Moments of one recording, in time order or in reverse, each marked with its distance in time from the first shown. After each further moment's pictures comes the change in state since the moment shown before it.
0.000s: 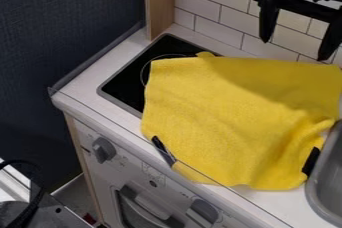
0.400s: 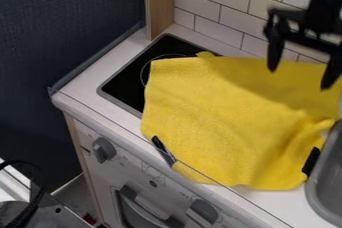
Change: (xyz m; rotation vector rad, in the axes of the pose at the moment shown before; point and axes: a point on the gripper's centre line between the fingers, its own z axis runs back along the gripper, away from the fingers) arm 0.011 -0.019 -0.057 -0.019 0.085 0.010
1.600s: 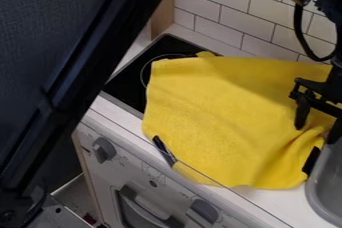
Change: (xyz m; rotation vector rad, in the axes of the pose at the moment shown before) arm 0.034 -0.043 -0.110 -0.014 0.181 -0.122
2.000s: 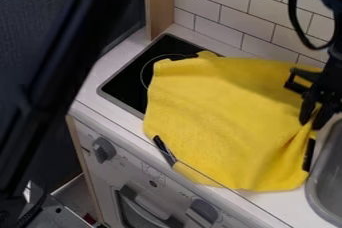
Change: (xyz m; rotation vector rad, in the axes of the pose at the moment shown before) arm -0.010 0.012 0.026 0.028 -0.053 0.029
